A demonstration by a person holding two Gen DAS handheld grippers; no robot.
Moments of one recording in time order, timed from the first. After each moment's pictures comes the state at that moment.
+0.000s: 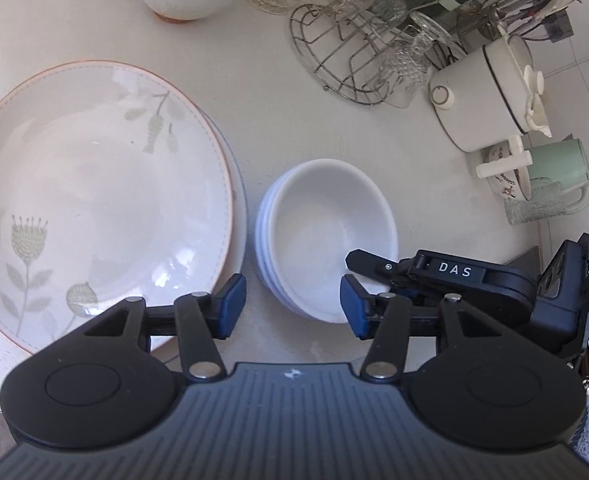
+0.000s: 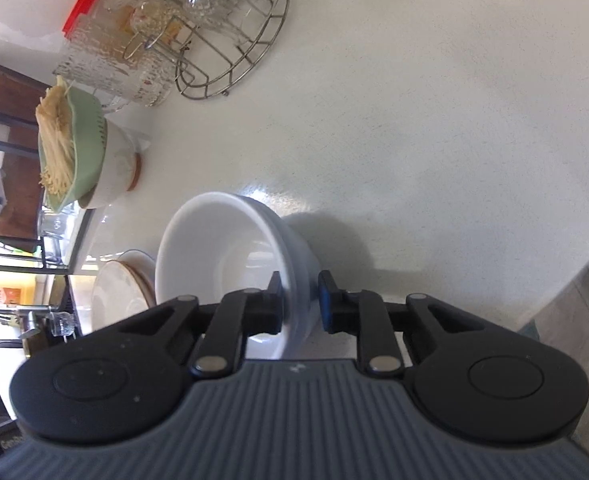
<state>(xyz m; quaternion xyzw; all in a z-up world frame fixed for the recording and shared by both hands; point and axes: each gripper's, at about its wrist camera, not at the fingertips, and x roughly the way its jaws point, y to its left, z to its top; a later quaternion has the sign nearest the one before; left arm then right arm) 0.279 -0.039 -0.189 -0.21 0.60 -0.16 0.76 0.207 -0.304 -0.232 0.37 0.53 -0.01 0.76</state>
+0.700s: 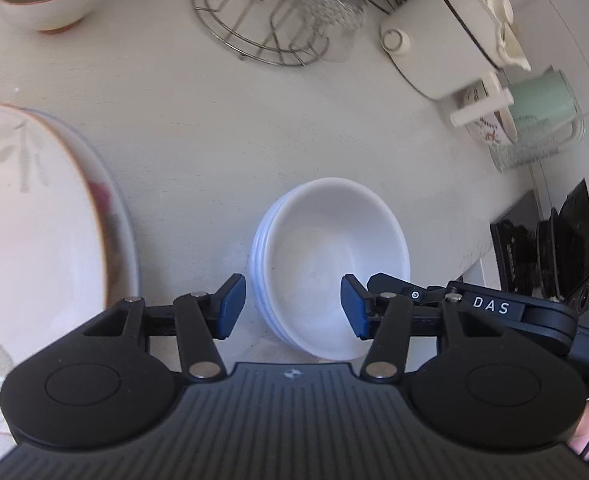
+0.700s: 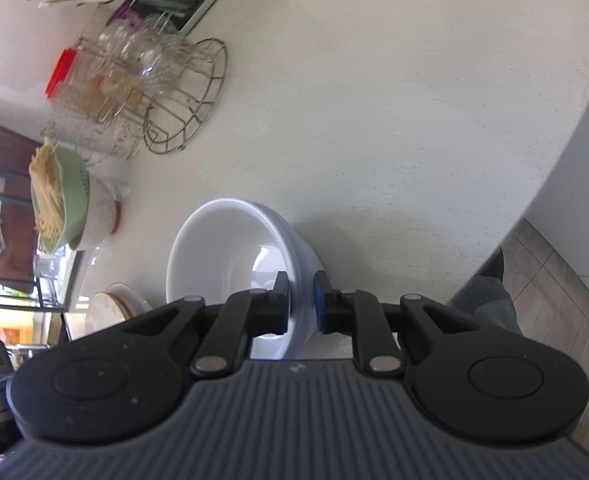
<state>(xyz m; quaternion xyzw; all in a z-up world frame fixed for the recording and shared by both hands) 0.306 -0.113 -0.210 -0.13 0.61 -0.23 0.74 0.164 -0.352 -0.222 0.39 0.50 -0.07 0.77</state>
